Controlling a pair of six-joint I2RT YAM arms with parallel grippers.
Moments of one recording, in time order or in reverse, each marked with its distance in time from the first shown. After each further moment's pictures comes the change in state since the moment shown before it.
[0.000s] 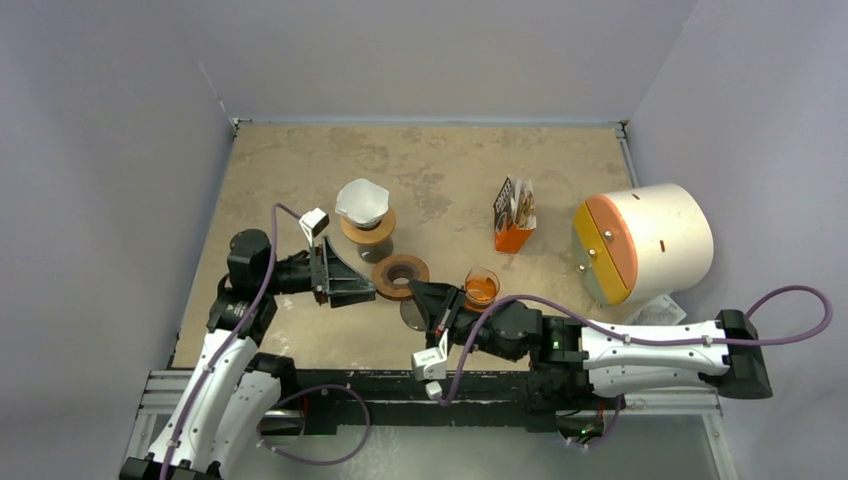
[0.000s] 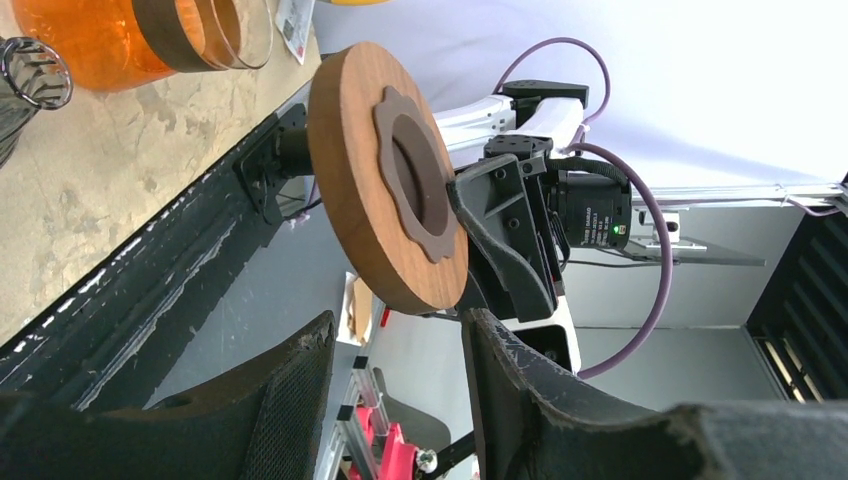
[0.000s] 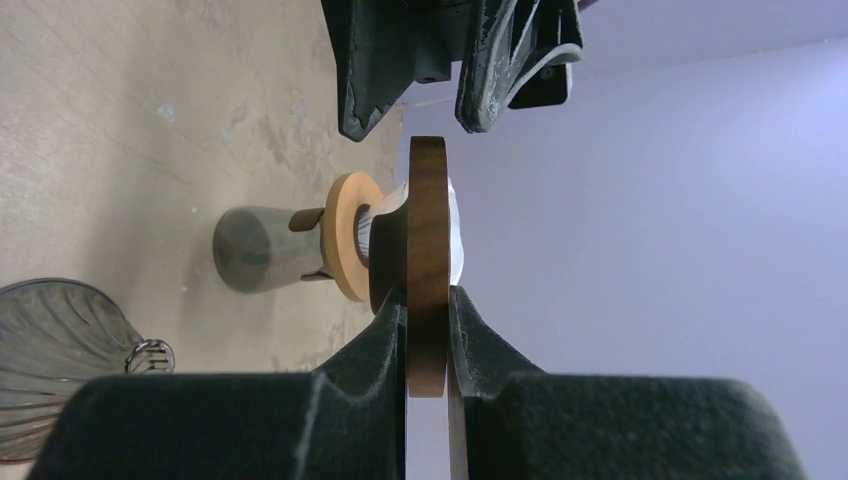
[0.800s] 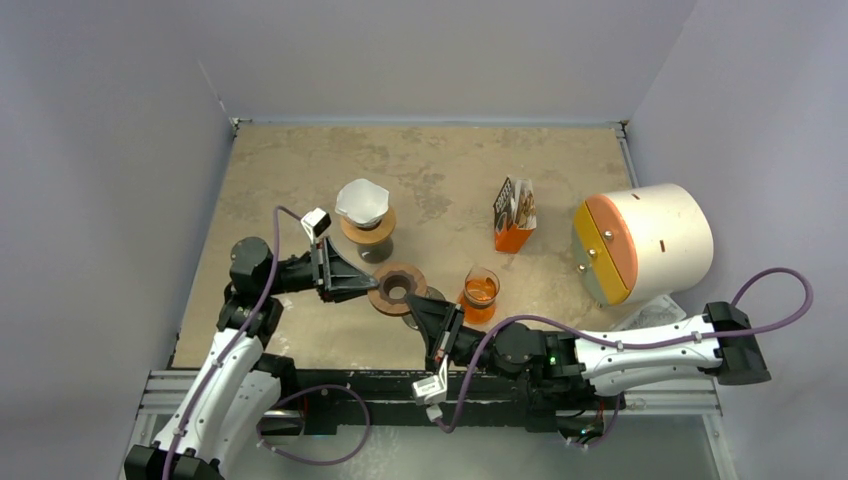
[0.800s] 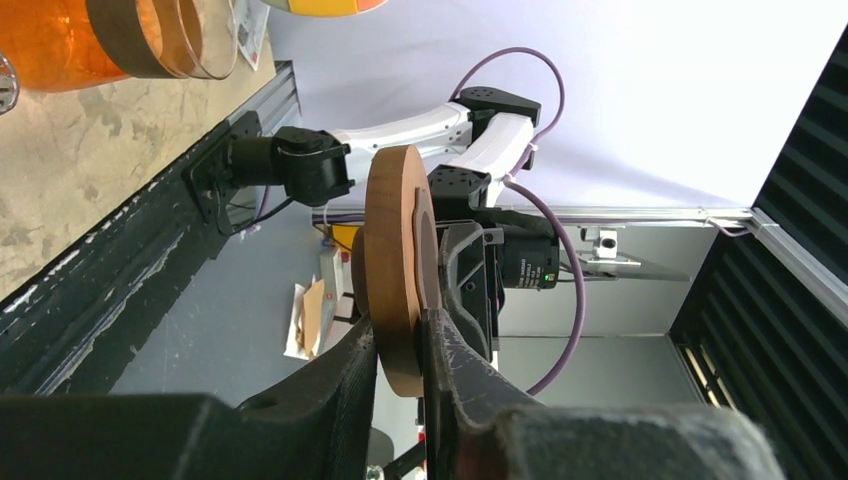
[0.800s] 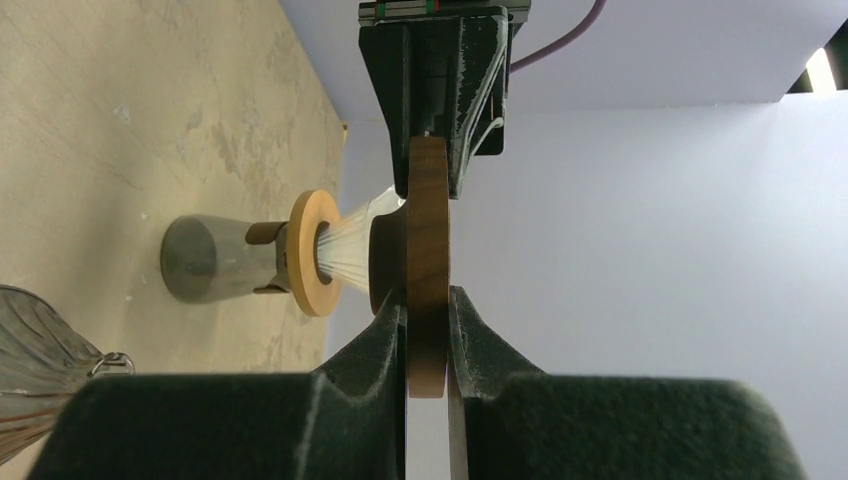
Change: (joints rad) left arm -0.006 0.016 -0.118 0.328 -0.009 -0.294; right arm 0.142 0.003 -0.095 0.179 0.125 -0.184
